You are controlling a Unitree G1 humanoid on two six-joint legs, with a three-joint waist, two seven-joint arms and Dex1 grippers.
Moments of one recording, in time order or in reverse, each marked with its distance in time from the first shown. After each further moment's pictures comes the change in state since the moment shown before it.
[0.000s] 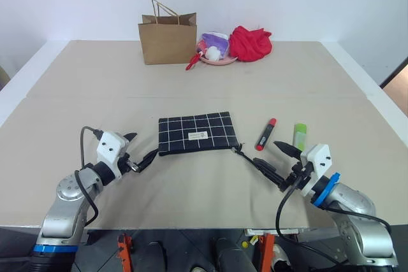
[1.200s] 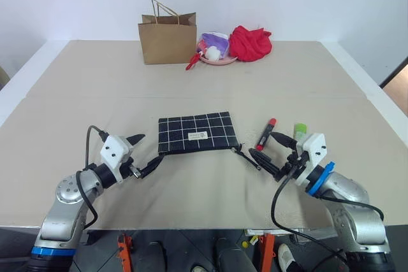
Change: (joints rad) left arm 0.023 0.029 -0.036 -0.023 -0.013 -0.088 -0.091; right arm -0.127 0.016 0.025 0.019 0.001 0.043 -0.025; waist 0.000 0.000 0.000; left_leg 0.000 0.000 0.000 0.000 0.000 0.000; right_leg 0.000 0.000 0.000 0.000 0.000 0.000
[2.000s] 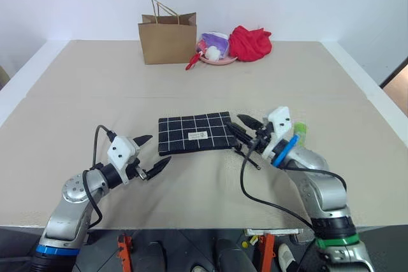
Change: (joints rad) left arm -0.015 -0.003 -0.042 -0.019 -0.007 0.004 -0.005; right arm -0.306 0.155 0.197 0.111 -0.089 0.177 -0.165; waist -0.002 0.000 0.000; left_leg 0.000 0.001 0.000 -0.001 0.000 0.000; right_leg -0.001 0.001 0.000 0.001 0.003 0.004
